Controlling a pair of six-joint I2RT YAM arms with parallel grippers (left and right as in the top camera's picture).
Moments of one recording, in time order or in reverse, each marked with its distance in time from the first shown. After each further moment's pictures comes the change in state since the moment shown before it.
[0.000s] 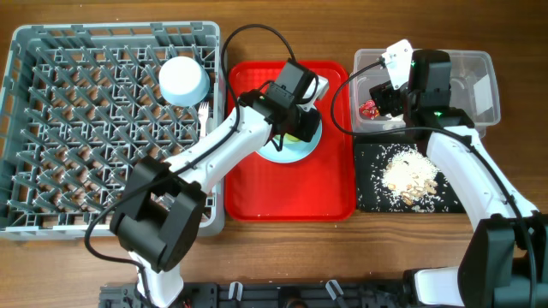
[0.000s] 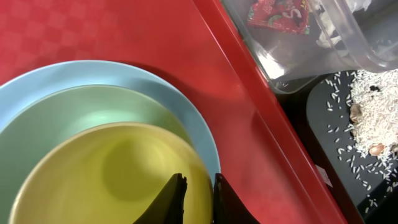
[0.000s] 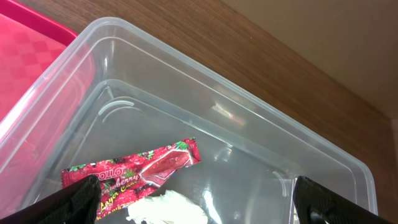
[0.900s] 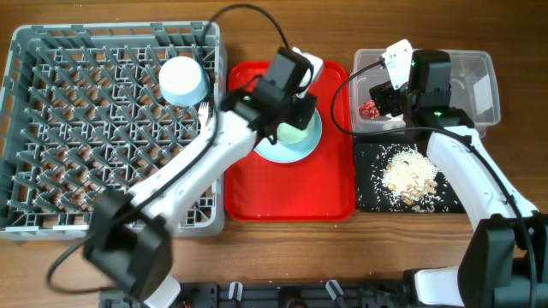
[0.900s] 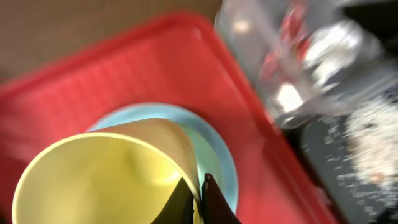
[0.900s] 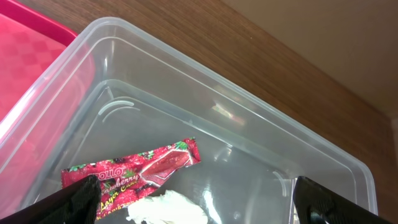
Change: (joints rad) left arm 0.000 -0.173 0.013 -0.010 -0.148 0.013; right arm 0.000 0.000 0.000 0.000 0.000 0.000
